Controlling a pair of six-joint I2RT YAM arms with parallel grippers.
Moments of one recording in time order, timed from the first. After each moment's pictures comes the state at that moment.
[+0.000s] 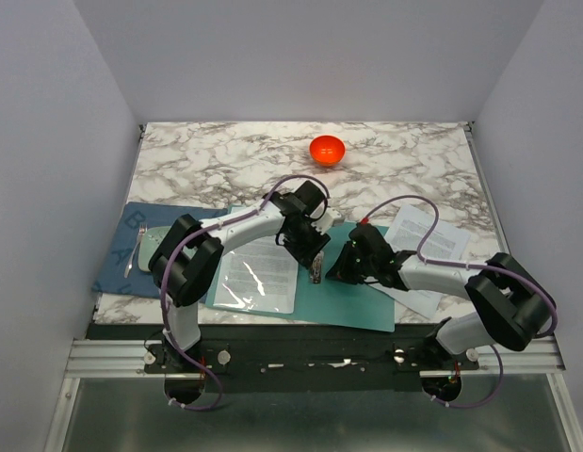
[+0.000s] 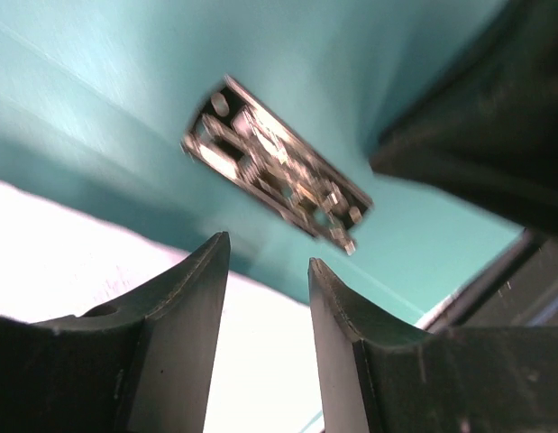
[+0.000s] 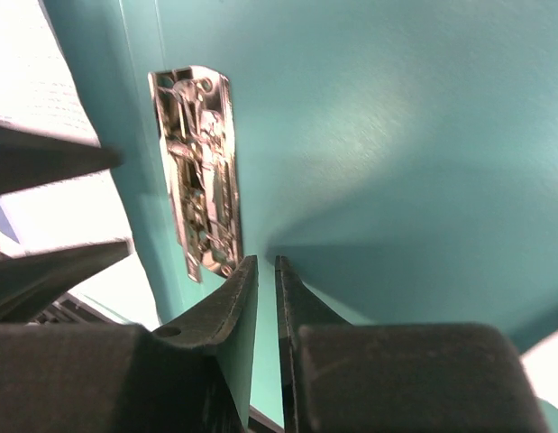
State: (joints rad) left arm -0.77 1.89 1.35 -0.71 0.31 0.10; right arm 0.70 1.45 0.54 0.03 -0.09 0.97
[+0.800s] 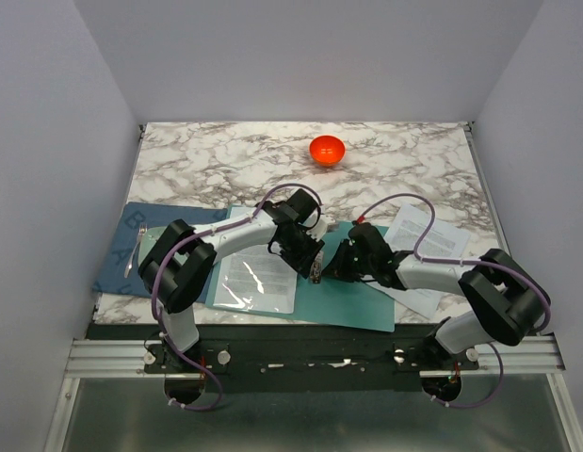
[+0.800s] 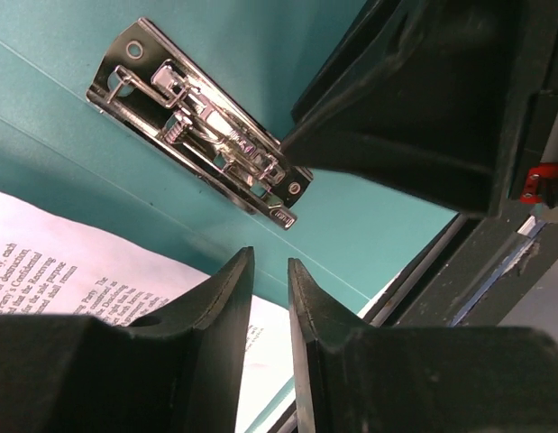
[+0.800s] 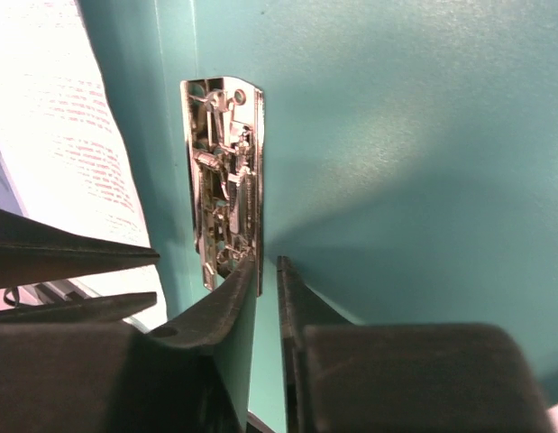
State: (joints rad) left arm -0.77 1.79 1.20 -0.63 0.43 -0.01; right arm 0.70 1.48 0.53 0.14 -0.14 0.94
